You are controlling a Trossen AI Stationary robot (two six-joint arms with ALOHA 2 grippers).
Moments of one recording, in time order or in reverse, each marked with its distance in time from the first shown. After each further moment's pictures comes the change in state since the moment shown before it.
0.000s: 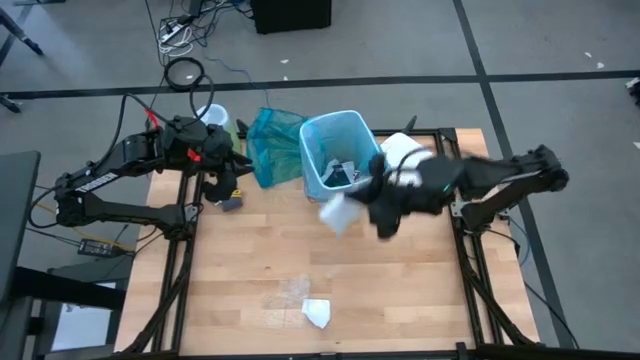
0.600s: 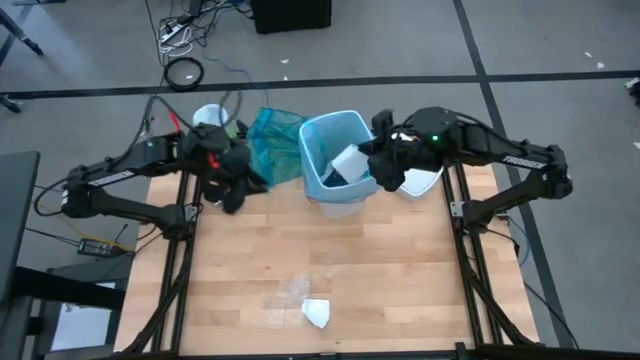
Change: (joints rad) left arm -0.097 0.110 0.000 0.073 0.212 -0.011; right arm -0.338 -0.036 0.037 -0.204 -0.126 -0.189
